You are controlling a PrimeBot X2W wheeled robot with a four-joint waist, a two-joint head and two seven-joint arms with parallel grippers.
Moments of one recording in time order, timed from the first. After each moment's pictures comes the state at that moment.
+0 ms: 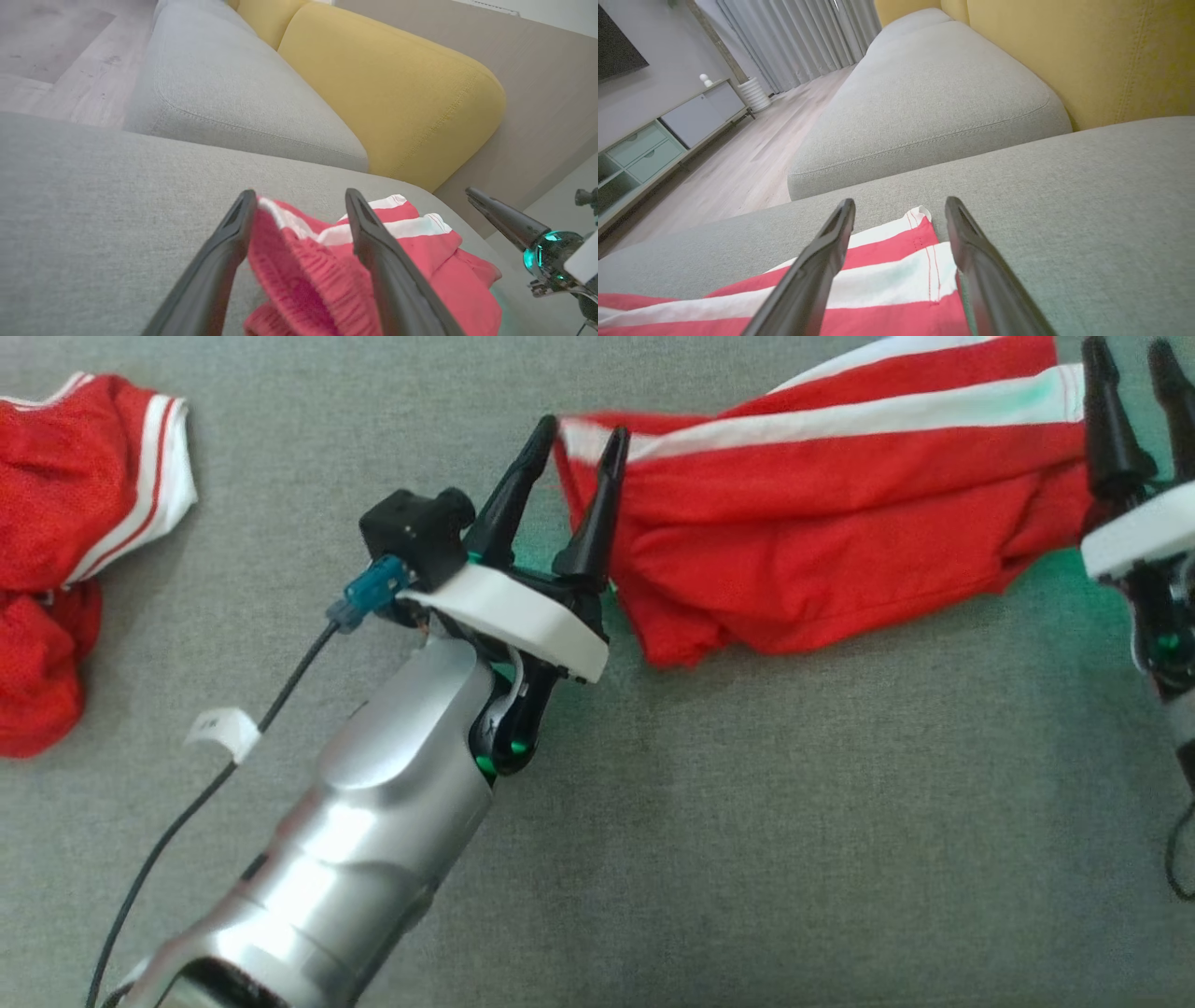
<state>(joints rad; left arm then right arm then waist) -0.83 0.04 -0.77 0.60 -0.87 -0.06 -0.25 -0.75 -0.49 0.43 0.62 0.89 0.12 -0.17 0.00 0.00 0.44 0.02</state>
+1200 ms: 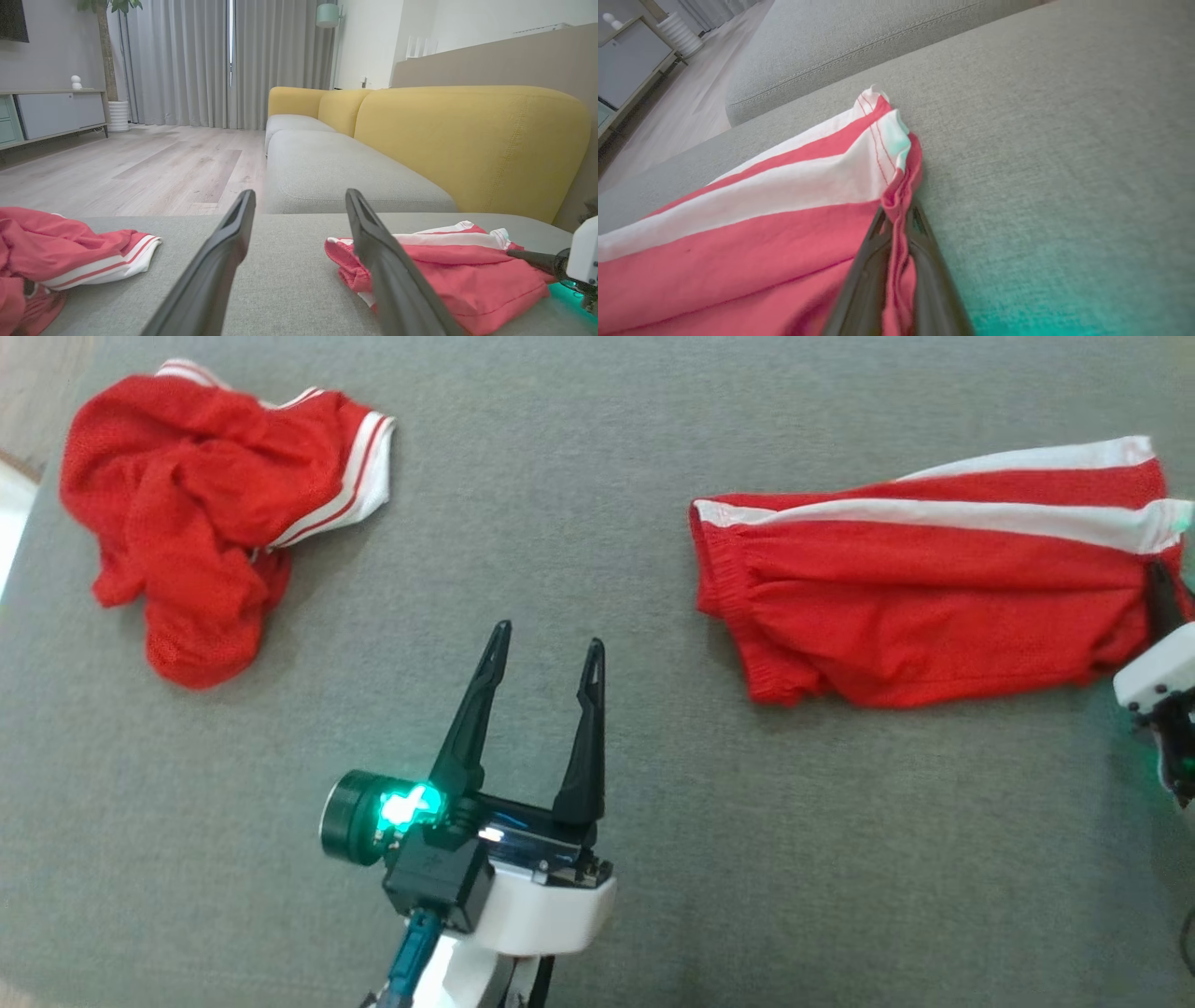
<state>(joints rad) -0.19 0.05 -0.58 -0.04 -0.19 0.25 -0.26 -0.71 -0.48 0.48 1.07 1.00 0.12 -0.15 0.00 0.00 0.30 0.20</state>
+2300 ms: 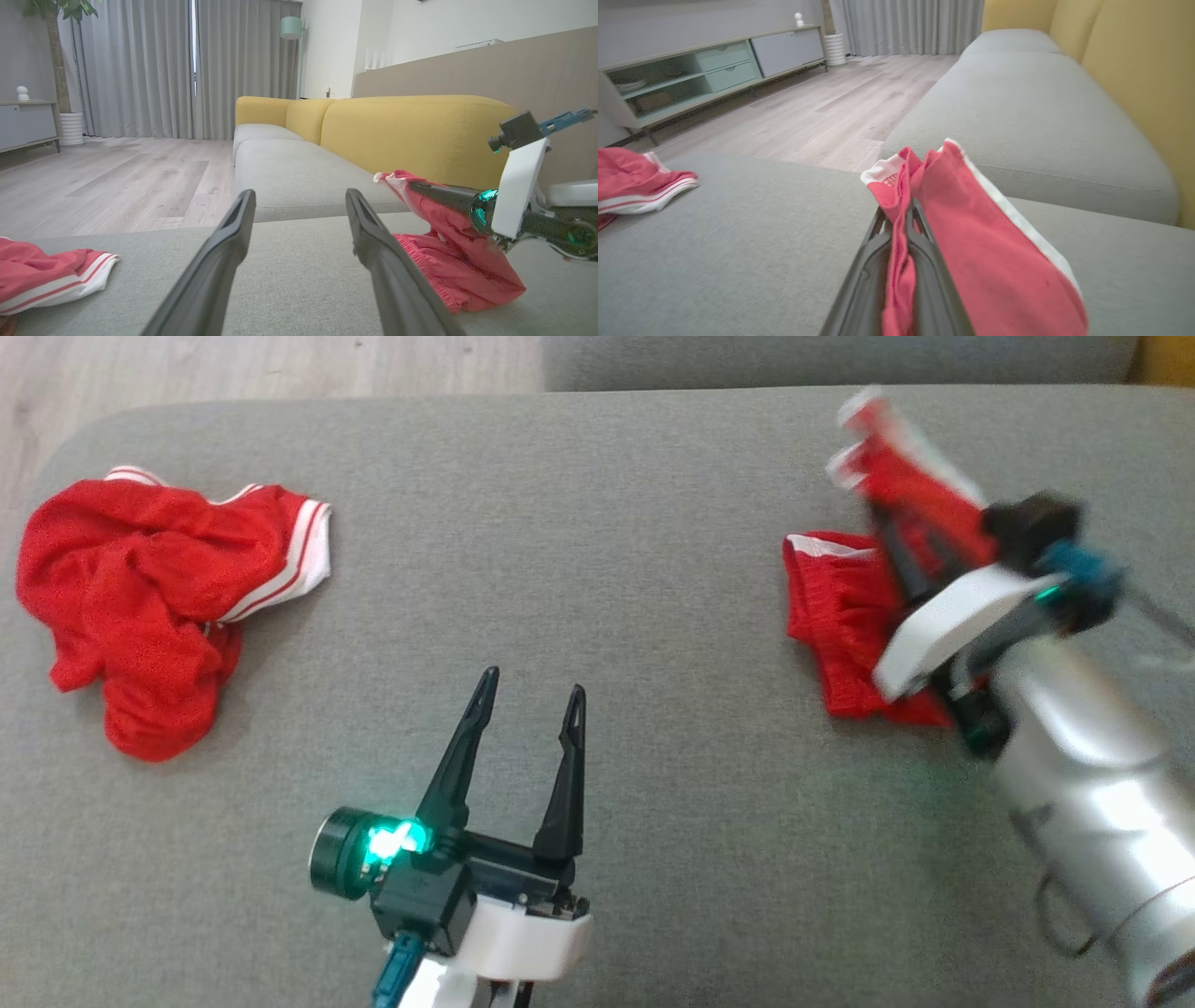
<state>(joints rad) -0.11 0.05 -0.52 0.00 -0.17 0.16 -0.26 -0.79 -0.31 0.69 0.88 0.64 0.12 -0.23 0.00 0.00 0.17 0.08</state>
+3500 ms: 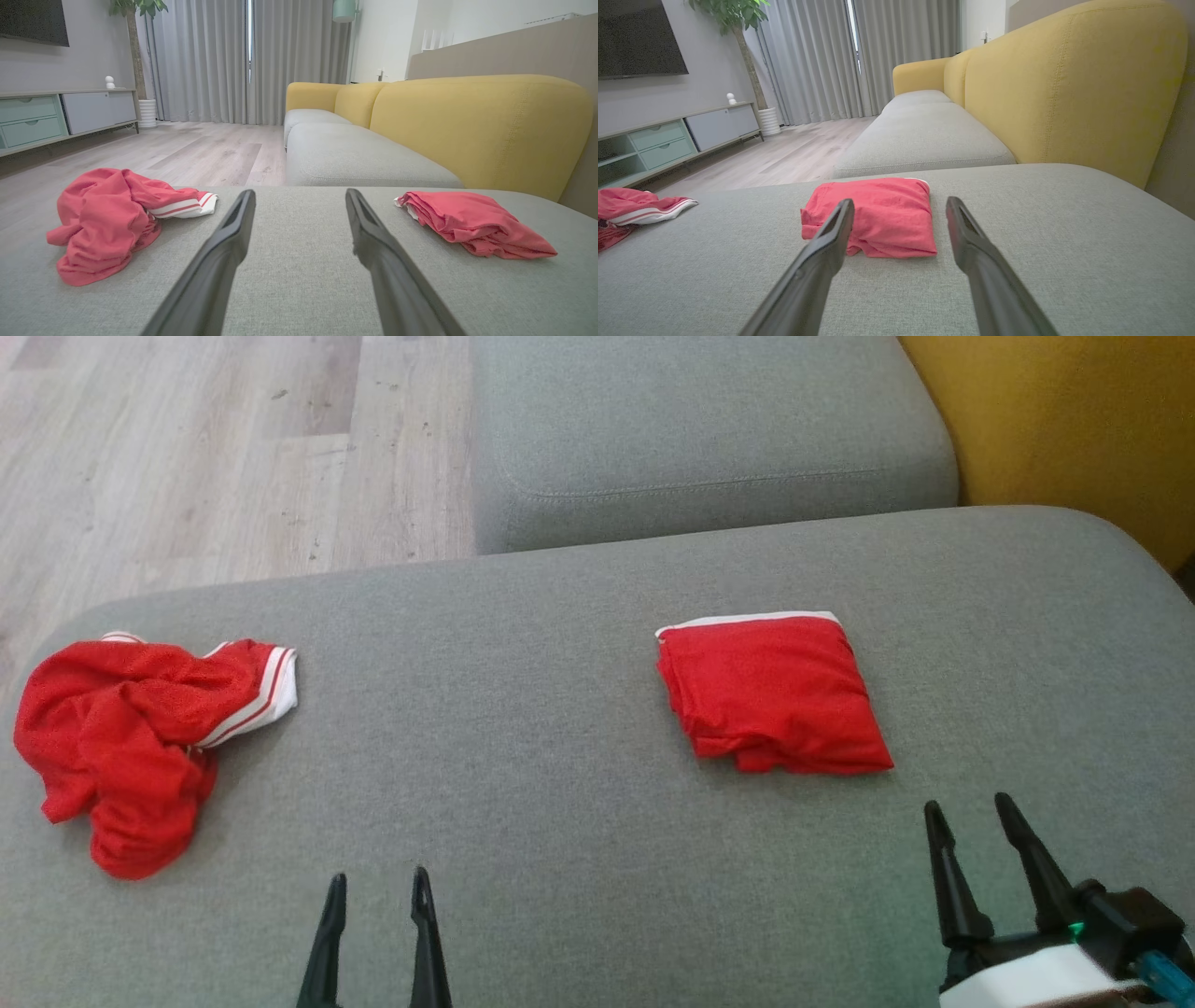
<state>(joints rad) 0.28 0.05 -0.29 -0.05 -0.15 0.21 -0.26 0.15 -0.16 0.10 0.17 0.25 0.12 -0.25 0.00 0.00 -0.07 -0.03</state>
